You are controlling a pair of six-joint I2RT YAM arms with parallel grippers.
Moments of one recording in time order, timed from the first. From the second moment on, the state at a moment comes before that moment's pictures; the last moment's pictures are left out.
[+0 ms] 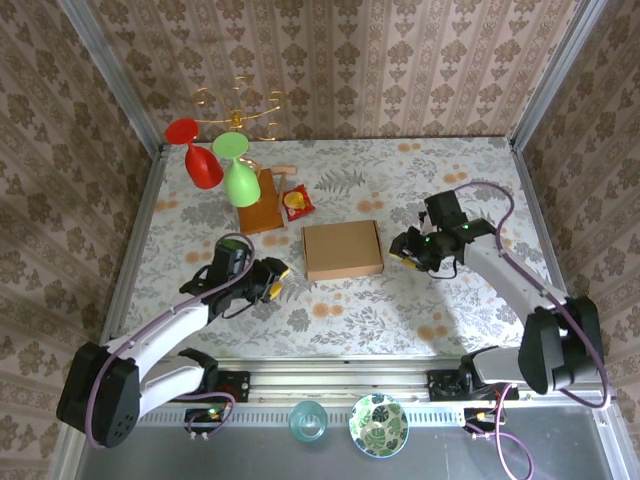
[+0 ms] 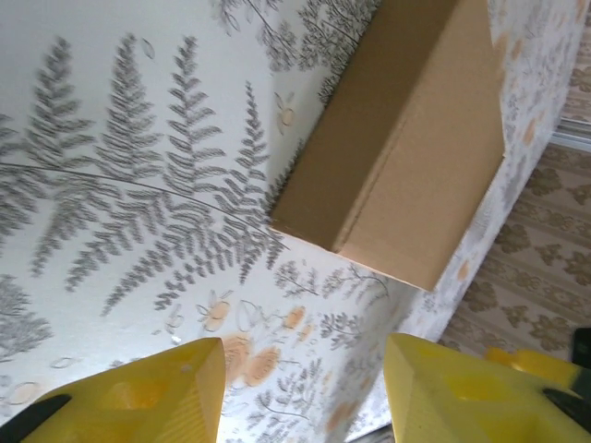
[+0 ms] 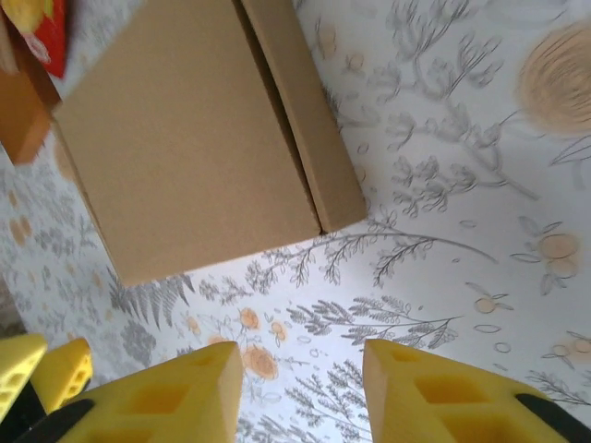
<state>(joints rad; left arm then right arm) -0.48 1.04 0.46 -0.20 0.37 -1.34 0.24 1.31 0.94 -0.70 -0.34 0.73</state>
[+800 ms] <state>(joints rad) -0.22 1.04 0.42 -0.17 -0.52 -0.15 0.18 1.31 0.45 0.27 0.40 0.10</state>
